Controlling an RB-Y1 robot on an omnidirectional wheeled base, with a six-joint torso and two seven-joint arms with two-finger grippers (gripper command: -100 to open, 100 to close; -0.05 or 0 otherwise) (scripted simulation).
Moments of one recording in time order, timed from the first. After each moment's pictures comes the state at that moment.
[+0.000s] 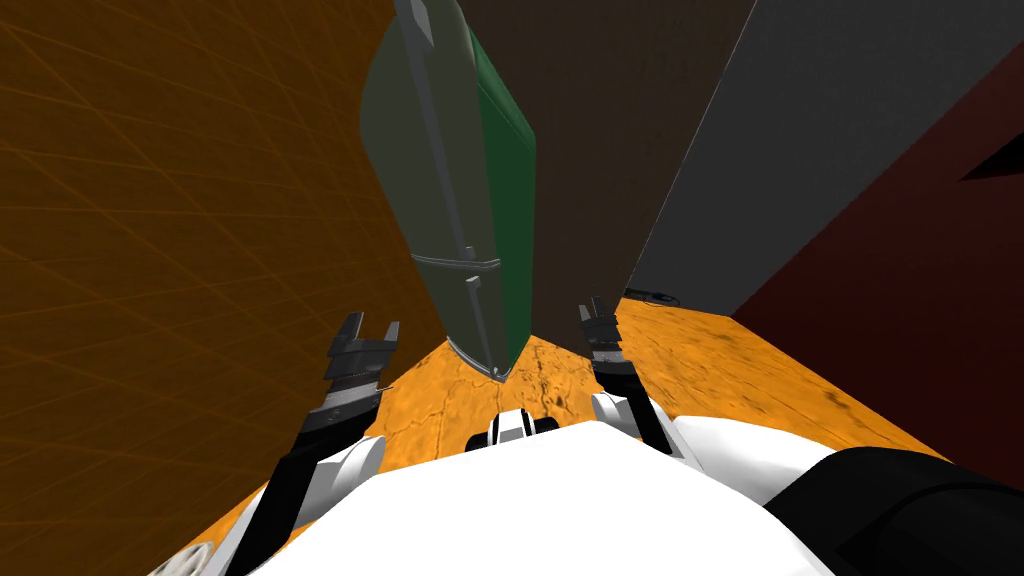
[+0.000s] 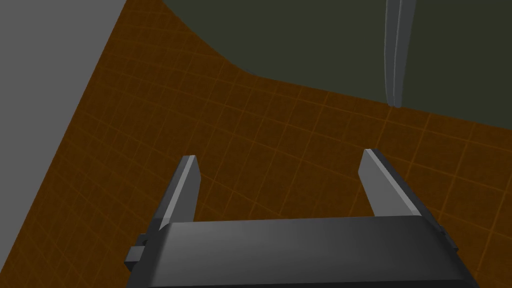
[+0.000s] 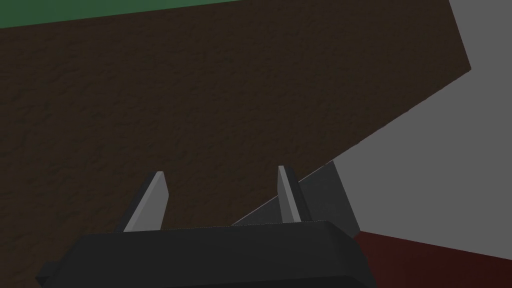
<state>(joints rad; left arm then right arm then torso) 0.49 0.18 0.12 -2.31 0.10 -0.34 0.17 0.53 -0.02 -0.06 -2.24 0.01 -0.44 -0.17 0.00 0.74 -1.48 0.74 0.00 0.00</state>
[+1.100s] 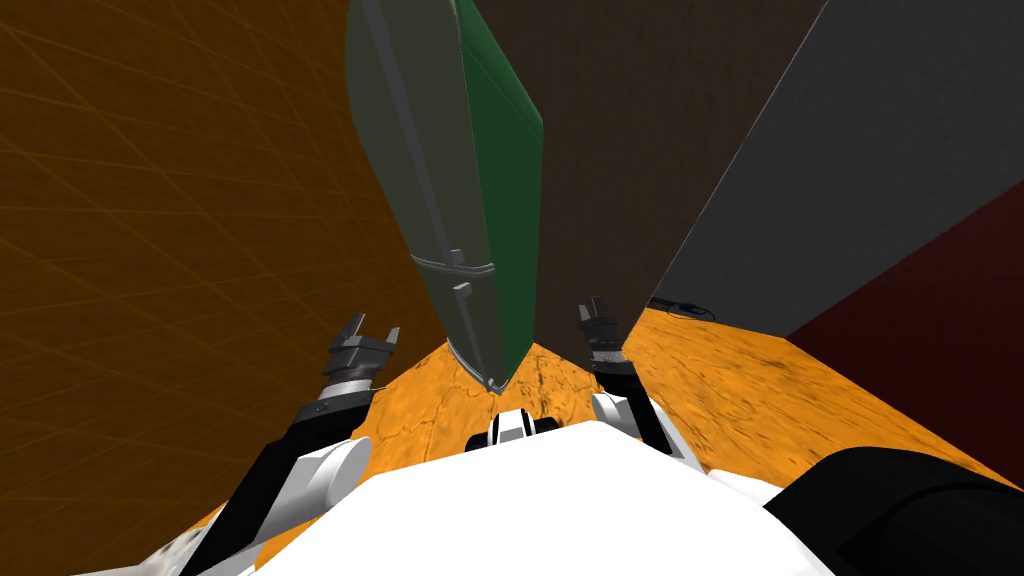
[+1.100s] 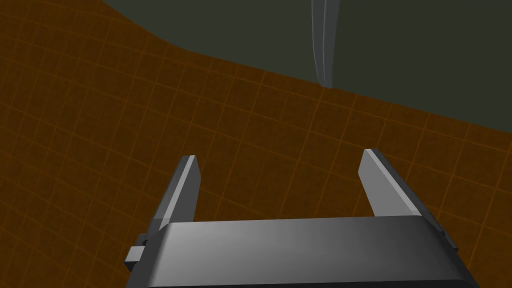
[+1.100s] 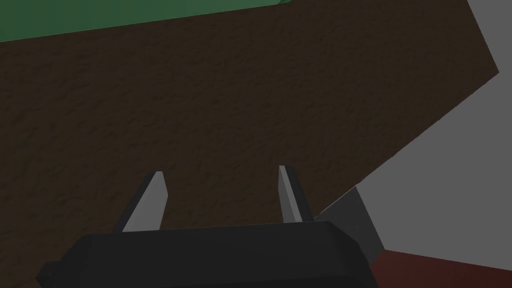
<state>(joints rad) 0.48 0.19 0.18 -2.36 0.25 -0.06 0.21 0.53 -0.02 -0.06 -2.24 0.01 -0.44 -0.17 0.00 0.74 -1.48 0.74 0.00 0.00</state>
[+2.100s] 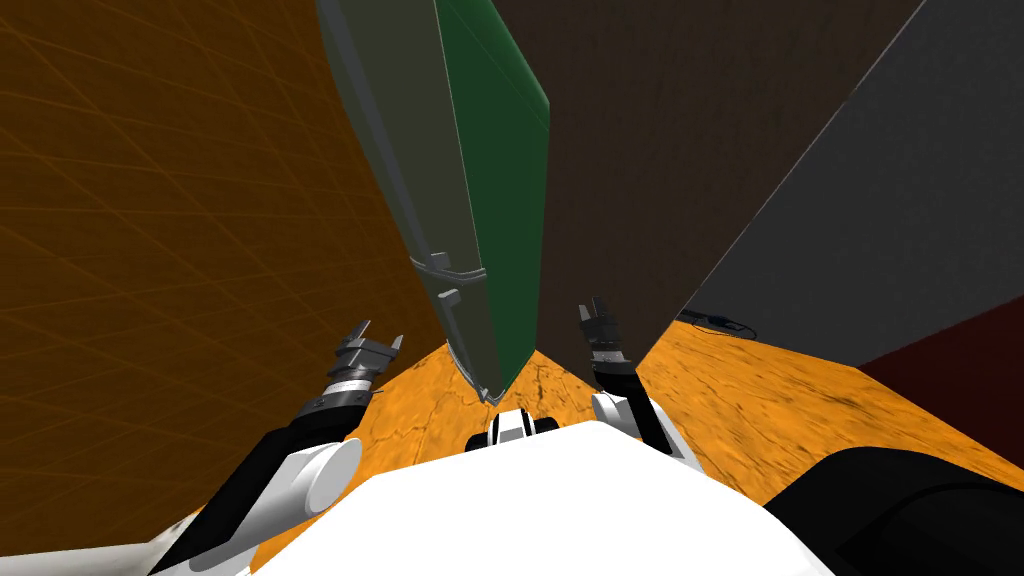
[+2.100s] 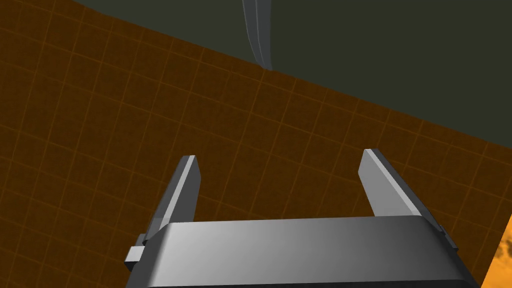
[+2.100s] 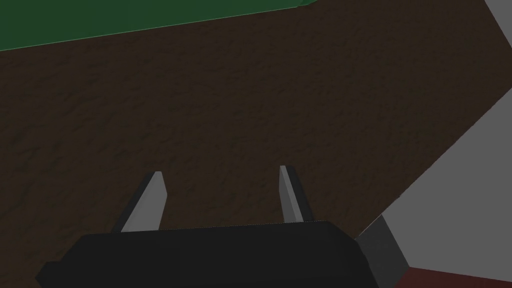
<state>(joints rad) 0.47 0.17 0.23 -2.39 0.37 0.18 0.24 0.53 -0.02 -0.06 -2.24 0.01 -0.44 -0.17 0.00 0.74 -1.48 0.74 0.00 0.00</state>
